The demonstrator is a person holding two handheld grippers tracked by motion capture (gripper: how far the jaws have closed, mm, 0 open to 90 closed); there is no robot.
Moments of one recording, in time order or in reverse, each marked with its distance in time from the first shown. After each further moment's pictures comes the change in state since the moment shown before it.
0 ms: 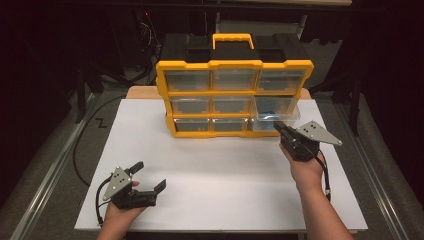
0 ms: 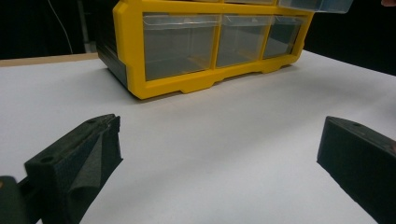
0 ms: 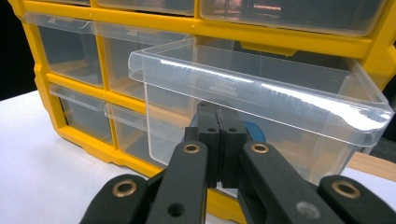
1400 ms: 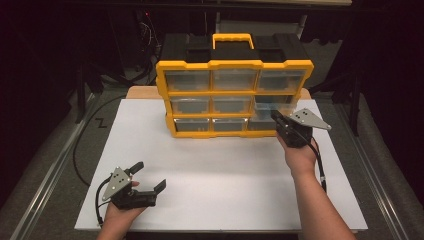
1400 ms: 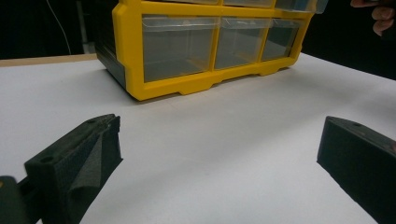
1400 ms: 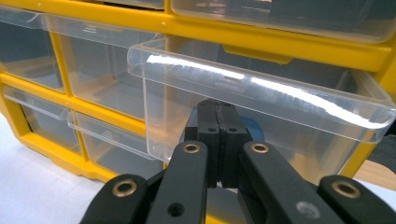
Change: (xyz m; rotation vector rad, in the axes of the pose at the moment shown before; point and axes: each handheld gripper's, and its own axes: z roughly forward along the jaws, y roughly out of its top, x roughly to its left) left arm 0.000 0.000 0.000 -0.009 -0.007 -0.011; right arm -0.010 0.010 0.035 0.036 -0.052 -0.014
